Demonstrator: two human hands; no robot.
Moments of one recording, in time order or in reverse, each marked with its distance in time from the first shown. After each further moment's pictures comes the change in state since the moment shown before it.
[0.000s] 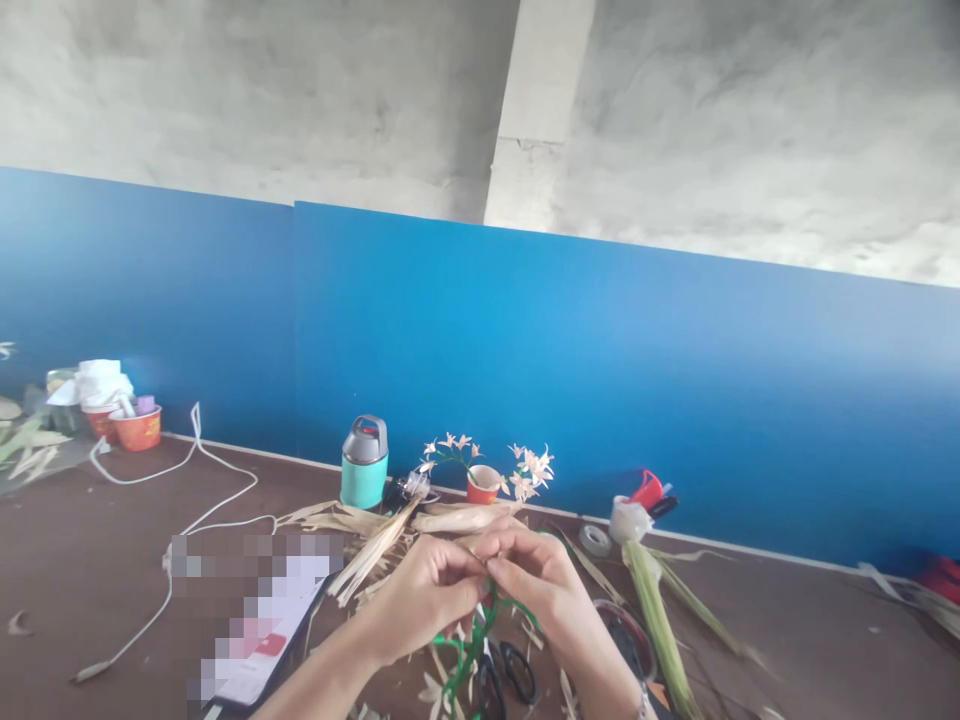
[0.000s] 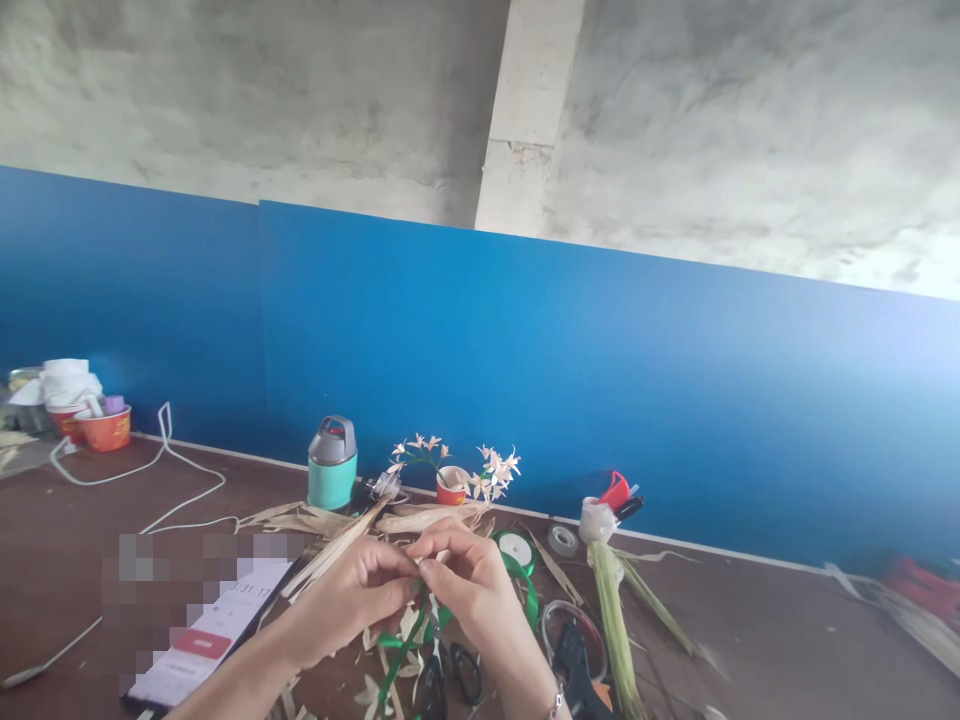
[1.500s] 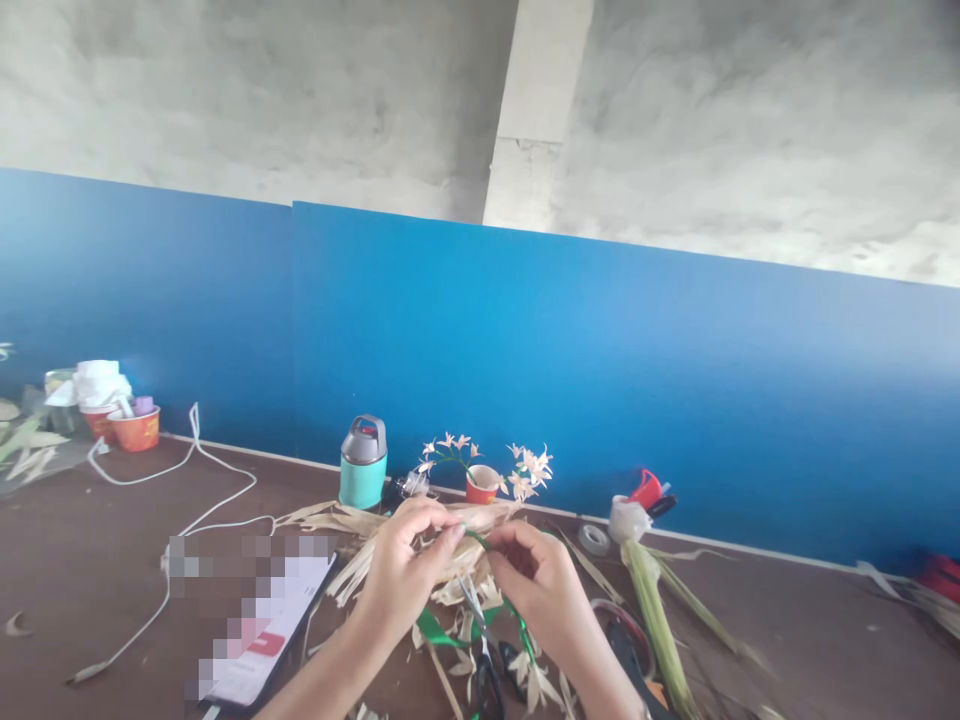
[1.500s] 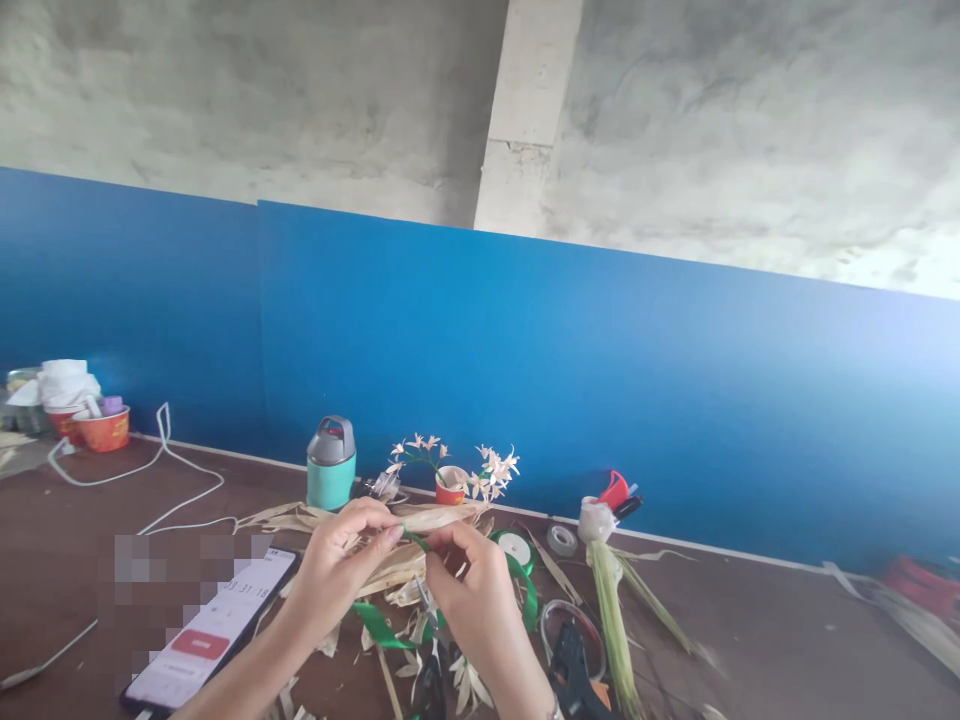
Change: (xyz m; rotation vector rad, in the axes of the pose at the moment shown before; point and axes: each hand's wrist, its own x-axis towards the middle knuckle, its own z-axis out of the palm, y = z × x) left_hand 0.006 -0.009 -0.009 0.315 0.558 0.405; right_hand 0.000 -0.008 0.006 -0.524 0.198 0.005
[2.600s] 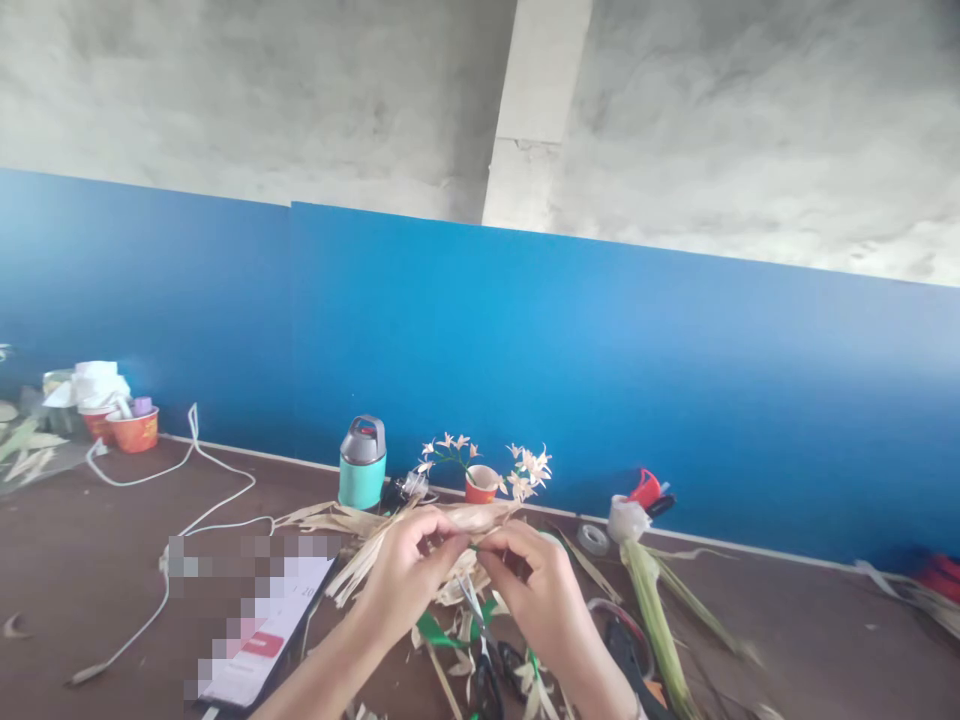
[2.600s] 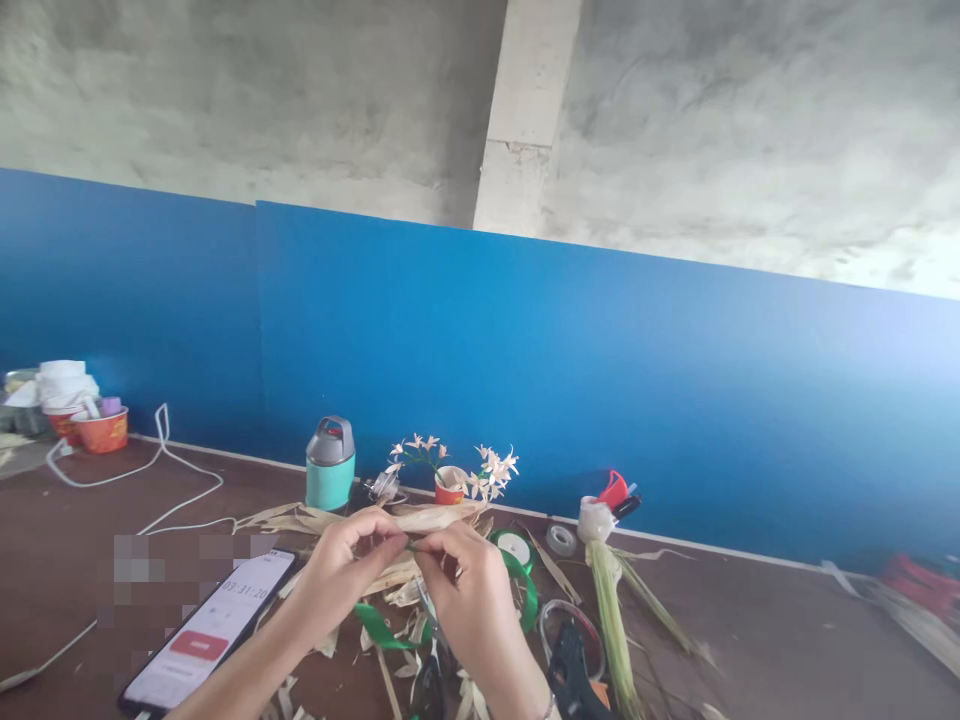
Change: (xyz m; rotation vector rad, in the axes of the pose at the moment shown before) left_hand 0.002 0.011 -0.002 -0.013 -0.160 -0.178; right_hand 0.001 0.002 0.000 -0.191 0.024 -0.203
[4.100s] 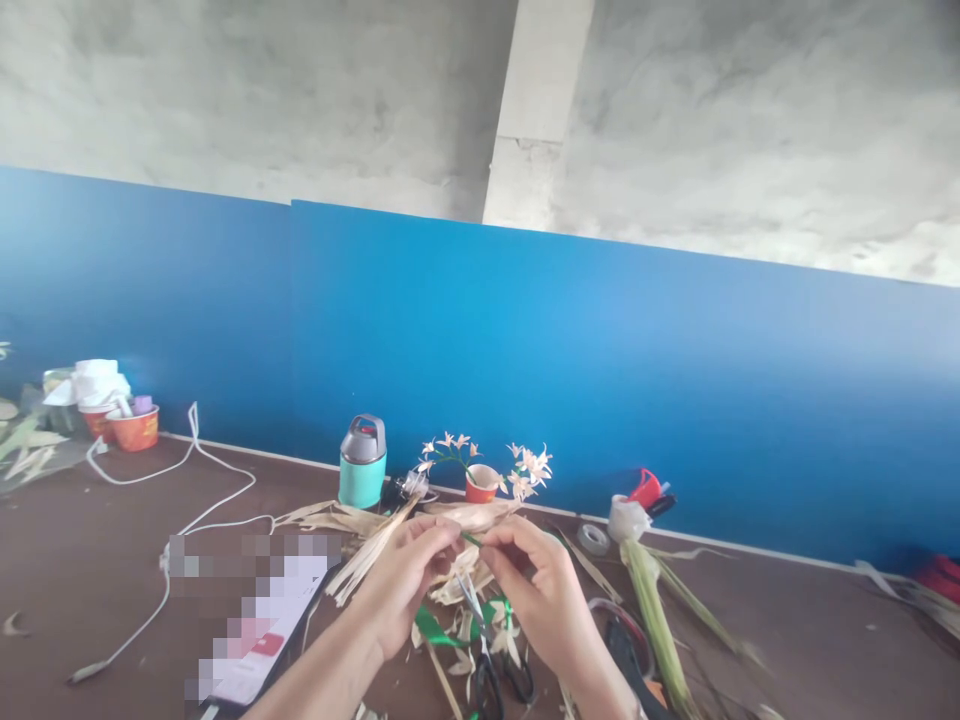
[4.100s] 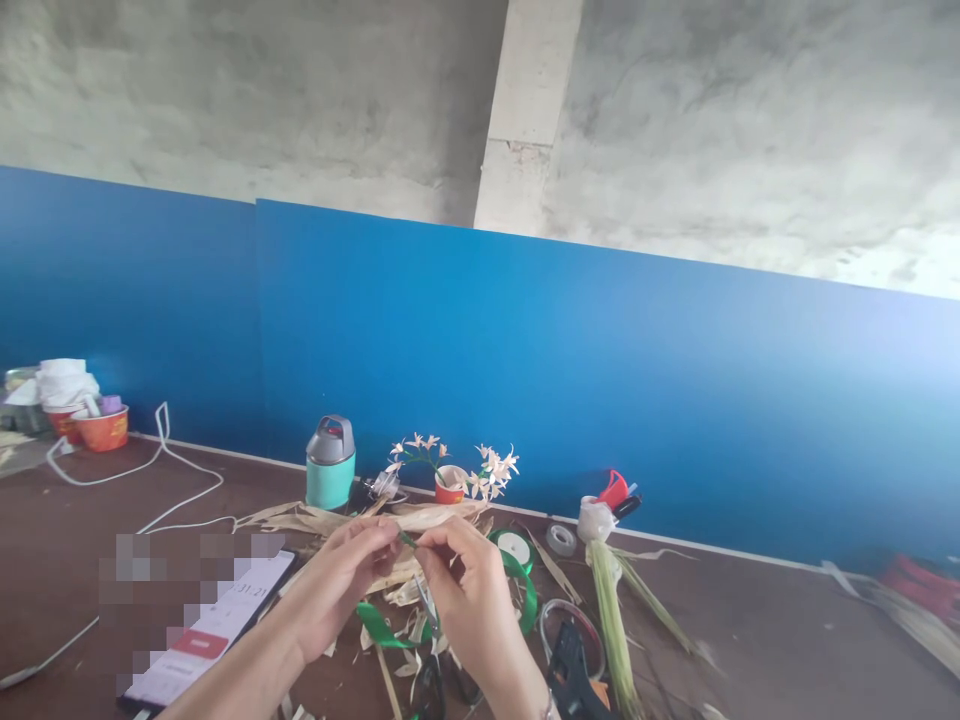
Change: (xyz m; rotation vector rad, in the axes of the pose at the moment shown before) left_hand 0.000 -0.004 0.008 -0.703 0.029 -0.405; right_hand -0.003 -0.004 0.000 0.059 0.036 -0.037
